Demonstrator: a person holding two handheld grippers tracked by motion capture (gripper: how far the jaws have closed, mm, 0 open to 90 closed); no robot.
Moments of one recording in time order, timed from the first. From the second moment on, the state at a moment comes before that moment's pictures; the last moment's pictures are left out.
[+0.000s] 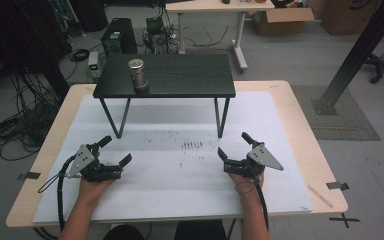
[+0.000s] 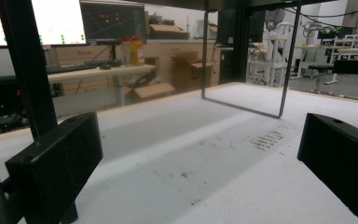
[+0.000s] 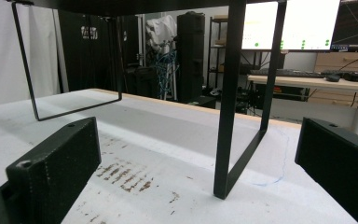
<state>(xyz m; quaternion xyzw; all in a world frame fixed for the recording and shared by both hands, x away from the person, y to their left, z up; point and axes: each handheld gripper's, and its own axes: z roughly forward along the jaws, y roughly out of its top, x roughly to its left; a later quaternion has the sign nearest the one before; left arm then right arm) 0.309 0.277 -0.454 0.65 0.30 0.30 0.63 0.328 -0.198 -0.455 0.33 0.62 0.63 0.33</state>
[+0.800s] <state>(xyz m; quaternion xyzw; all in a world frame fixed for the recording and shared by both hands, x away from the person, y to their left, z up) 0.308 0.277 -0.454 0.64 0.30 0.31 0.63 0.327 -0.198 -0.455 0.33 0.62 0.63 0.34</state>
